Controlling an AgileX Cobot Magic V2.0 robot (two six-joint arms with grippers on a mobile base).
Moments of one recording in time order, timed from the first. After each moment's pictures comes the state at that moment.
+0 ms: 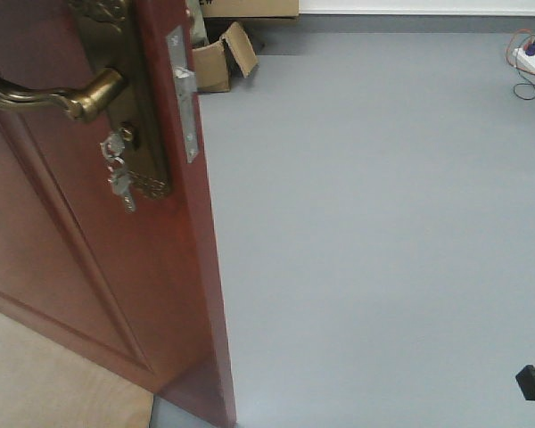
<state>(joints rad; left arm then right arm) -0.18 1.00 -1.02 -1.73 0.16 1.65 0.00 -0.02 0.03 0.12 0.23 -0.02</state>
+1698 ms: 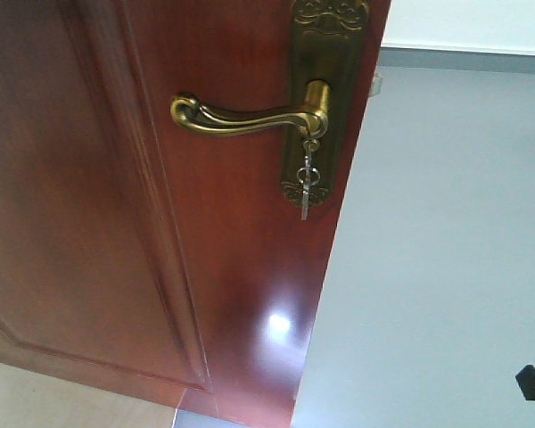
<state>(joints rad) -0.18 1.00 -1.02 -1.73 0.17 1.65 0.00 -0.02 0.03 0.12 0.23 -0.02</state>
